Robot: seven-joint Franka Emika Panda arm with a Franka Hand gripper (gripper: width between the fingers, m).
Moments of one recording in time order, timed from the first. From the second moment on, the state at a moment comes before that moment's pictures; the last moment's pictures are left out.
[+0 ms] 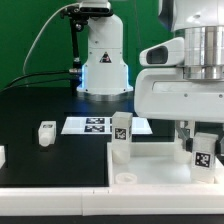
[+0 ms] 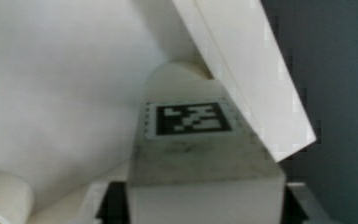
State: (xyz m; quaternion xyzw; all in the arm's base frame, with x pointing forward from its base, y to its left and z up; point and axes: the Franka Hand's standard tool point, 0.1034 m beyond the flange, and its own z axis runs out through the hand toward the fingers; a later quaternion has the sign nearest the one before) arm 0.643 0.107 0.073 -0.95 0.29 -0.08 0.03
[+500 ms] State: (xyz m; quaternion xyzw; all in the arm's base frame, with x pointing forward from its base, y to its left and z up) arm 0.640 0.101 0.072 -0.81 0.58 -0.06 0.05
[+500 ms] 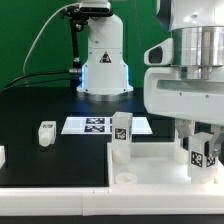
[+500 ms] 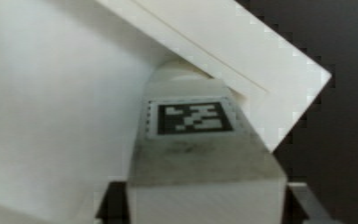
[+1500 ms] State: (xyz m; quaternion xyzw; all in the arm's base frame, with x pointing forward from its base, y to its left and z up) arm 0.637 0.101 0.072 -0.54 0.84 0.00 0.07
